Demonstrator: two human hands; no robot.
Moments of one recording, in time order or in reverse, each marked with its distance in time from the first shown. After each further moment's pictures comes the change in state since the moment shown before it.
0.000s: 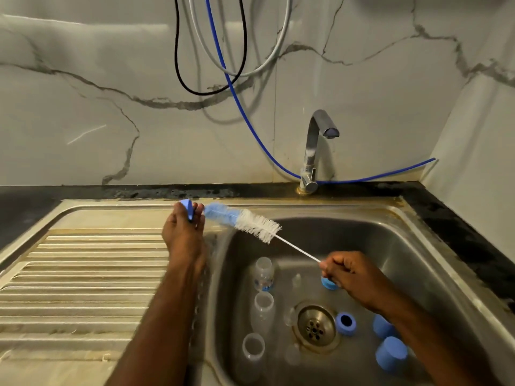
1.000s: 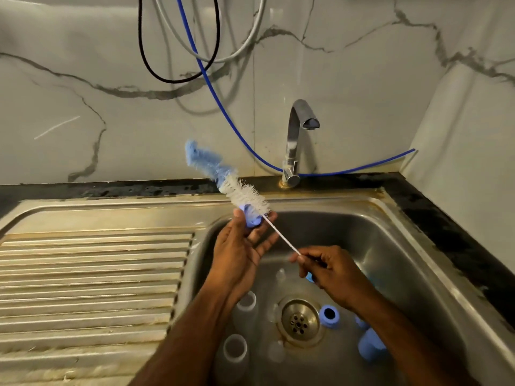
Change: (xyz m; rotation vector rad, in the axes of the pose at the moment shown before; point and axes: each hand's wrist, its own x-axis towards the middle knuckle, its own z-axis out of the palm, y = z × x) left_hand -0.090 -0.057 0.037 -0.020 -0.531 -0.362; right_hand -0.001 -0.010 0.011 0.076 0.051 -0.007
